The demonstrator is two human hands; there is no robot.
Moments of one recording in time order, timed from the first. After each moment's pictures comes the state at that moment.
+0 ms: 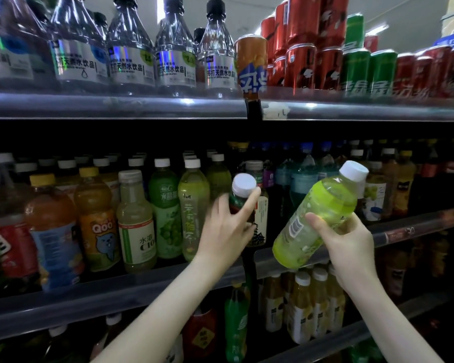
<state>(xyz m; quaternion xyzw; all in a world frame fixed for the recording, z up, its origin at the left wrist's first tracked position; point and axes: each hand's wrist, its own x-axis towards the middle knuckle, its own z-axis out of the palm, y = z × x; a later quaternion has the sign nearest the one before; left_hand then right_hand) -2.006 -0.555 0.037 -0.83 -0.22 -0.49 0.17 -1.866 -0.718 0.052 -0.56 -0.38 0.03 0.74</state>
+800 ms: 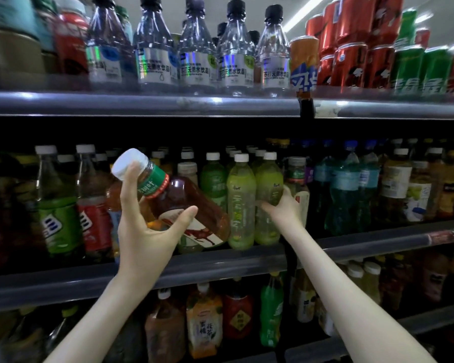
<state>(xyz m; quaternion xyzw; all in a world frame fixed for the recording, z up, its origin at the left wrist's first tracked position) -2.212 -0.585 0.063 -0.70 -0.18 -0.69 -0.09 -1.948 -0.578 0.066 -0.64 -0.47 0.12 0.59</state>
